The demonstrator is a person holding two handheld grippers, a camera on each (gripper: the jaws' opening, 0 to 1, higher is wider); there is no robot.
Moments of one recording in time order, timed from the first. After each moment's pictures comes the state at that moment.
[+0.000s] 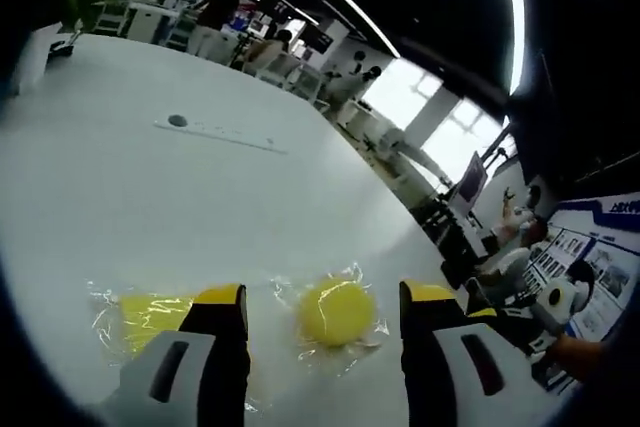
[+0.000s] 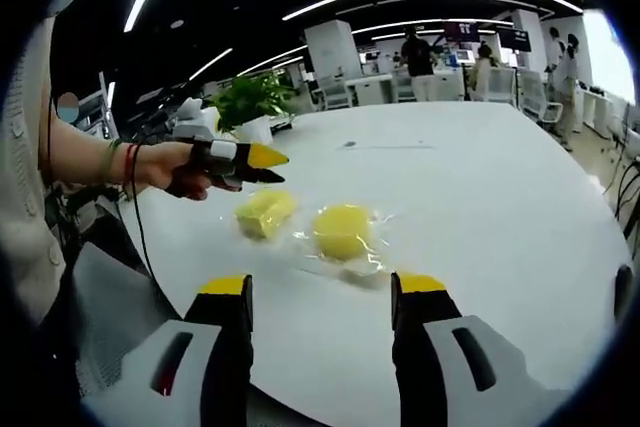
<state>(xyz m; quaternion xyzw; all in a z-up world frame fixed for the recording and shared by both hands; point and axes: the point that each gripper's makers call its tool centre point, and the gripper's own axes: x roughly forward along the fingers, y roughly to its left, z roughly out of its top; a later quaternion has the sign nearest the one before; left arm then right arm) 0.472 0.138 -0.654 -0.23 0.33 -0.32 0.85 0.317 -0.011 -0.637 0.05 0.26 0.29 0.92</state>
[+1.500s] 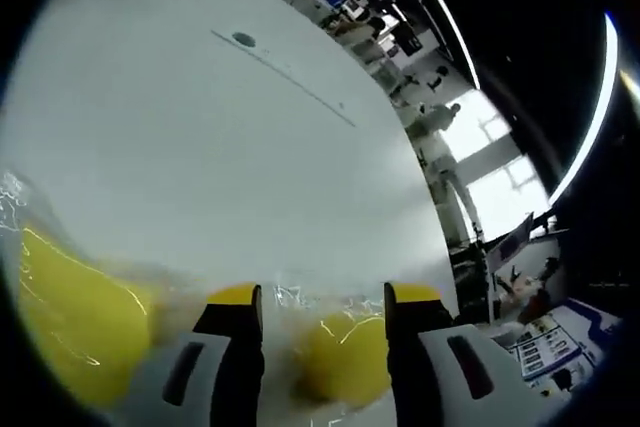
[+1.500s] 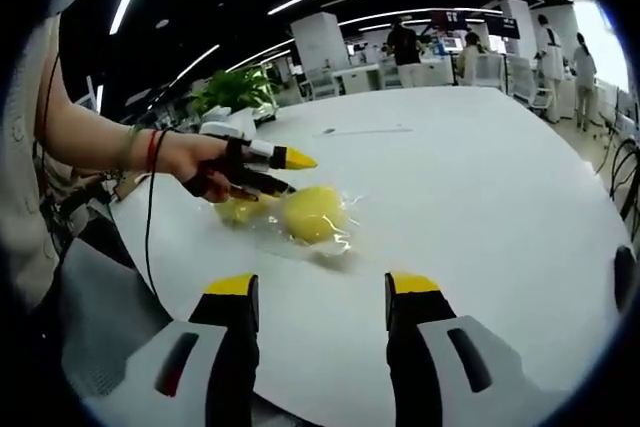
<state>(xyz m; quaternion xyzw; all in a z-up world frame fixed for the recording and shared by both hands) 0.513 0.102 -0.723 -0.35 0.42 -0.18 0.82 0.324 -0.043 -0.665 0.06 0.28 0.27 0.92</state>
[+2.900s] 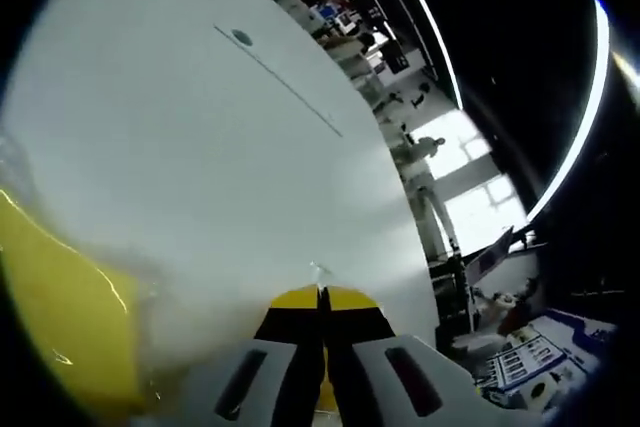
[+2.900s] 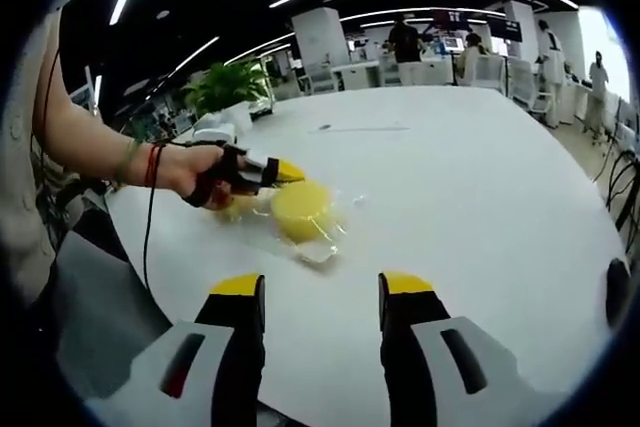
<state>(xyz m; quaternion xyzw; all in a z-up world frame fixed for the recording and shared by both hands) 0.511 0.093 -0.716 -0.39 0.37 -0.22 0.81 0.330 -0.052 -0.666 0.04 0.29 0.27 0.92</state>
